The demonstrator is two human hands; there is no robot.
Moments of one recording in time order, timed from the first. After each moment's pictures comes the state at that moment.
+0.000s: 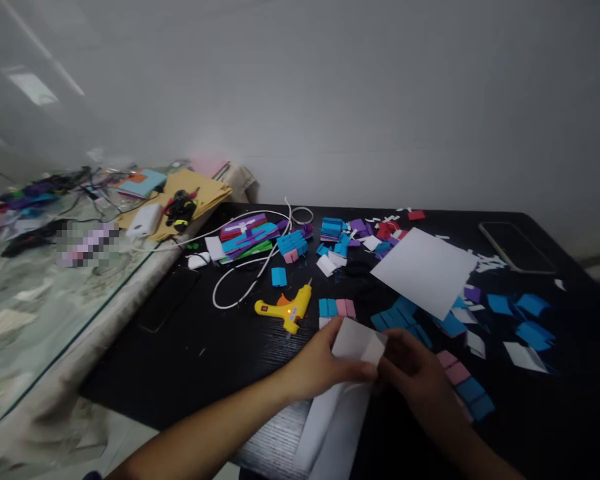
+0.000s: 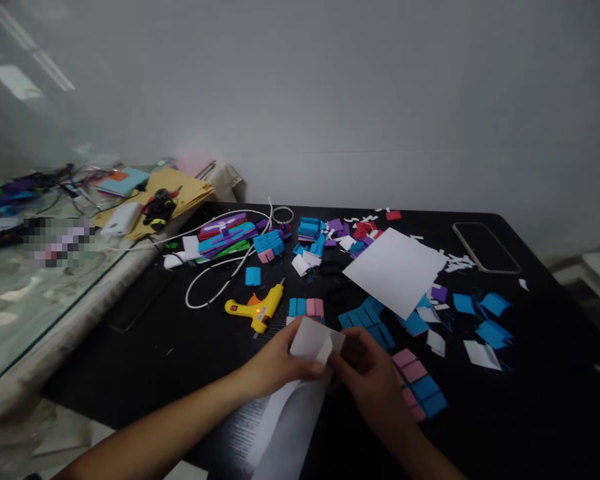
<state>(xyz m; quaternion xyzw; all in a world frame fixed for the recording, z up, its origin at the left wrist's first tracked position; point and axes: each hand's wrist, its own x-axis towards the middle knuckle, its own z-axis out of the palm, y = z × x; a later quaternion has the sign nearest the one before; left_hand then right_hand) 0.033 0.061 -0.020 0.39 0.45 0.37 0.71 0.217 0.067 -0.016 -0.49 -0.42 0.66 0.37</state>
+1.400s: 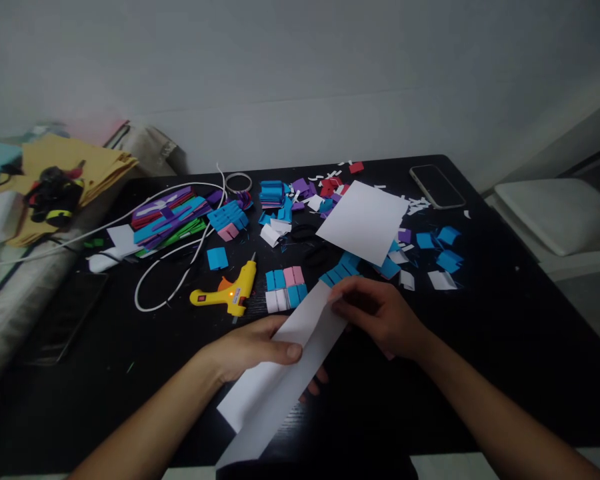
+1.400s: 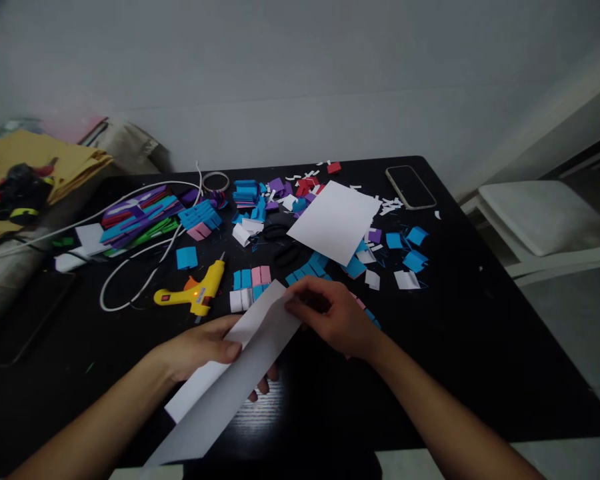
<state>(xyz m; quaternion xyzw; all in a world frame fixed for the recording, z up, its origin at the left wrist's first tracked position) 0.003 0.066 -0.017 0.26 0.30 0.16 0.91 0.258 0.093 -0.010 -0.42 -0.60 0.59 0.34</state>
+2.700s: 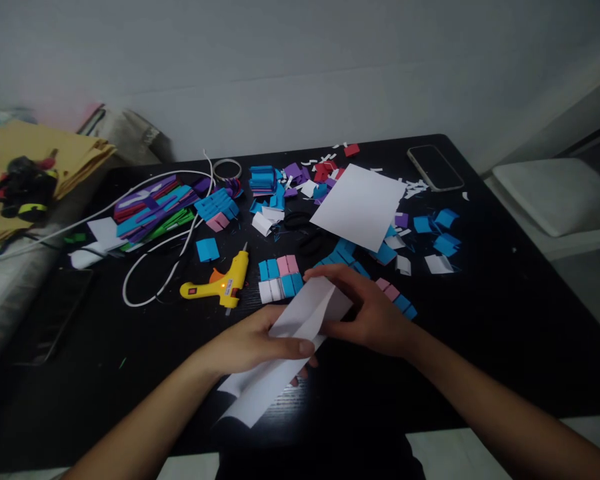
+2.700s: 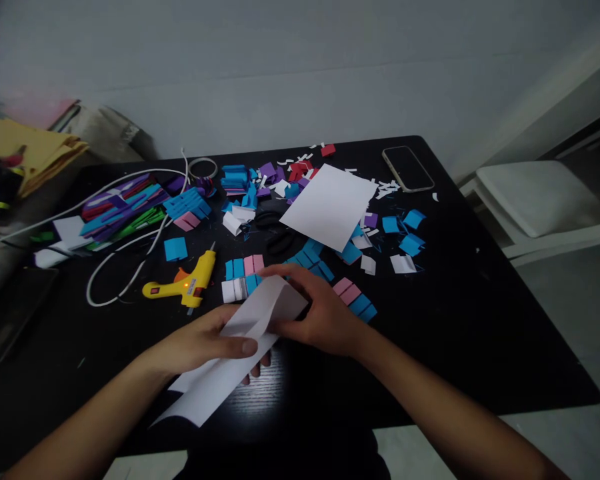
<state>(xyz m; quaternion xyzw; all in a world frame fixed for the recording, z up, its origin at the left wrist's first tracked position) 0.012 0.066 -0.009 0.39 0.38 0.13 0.83 0.249 0.083 -0.013 -0.38 -0.64 0.57 0.35</state>
